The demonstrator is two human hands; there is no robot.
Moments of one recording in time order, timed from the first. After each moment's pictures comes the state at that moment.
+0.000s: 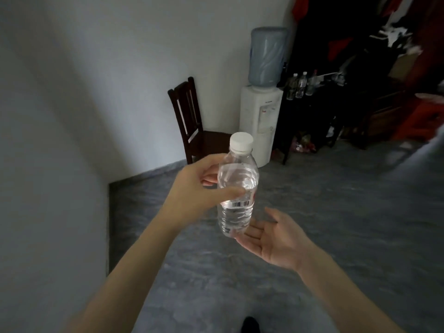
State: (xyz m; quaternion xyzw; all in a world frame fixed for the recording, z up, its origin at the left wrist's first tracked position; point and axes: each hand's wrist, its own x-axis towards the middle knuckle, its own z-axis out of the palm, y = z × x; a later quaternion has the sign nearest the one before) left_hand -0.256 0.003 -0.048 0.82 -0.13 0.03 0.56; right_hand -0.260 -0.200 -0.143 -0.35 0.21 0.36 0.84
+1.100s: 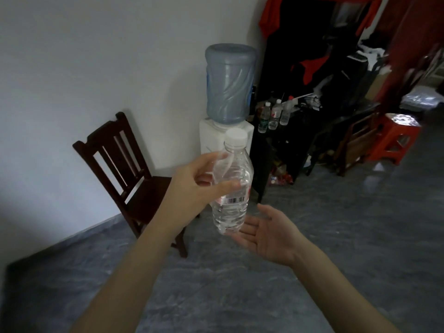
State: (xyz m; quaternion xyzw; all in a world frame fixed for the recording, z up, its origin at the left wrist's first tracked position) left_hand 0.326 -0.132 -0.054 0.78 -0.16 0.01 0.61; right_hand 0.298 -0.332 -0.132 -0.41 0.20 0.31 0.83
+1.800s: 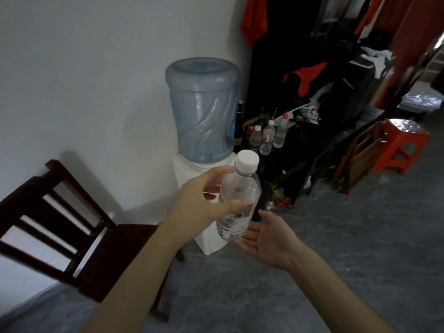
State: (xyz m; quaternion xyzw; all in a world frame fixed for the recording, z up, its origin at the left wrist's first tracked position) left_hand 0.654 -0.256 -0.071 0.80 -0.21 -0.03 0.56; right_hand 0.629 -0.449 -0.163 -0.41 0.28 0.25 0.83
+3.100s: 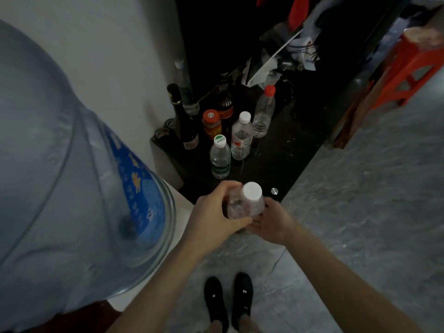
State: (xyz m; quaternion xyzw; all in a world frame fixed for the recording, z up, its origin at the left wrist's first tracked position) left_hand 1.108 -0.510 -0.257 0.84 -0.20 -0.23 0.45; right_hand 1.065 -0.690 -0.352 -0.34 0.50 0.21 0.77
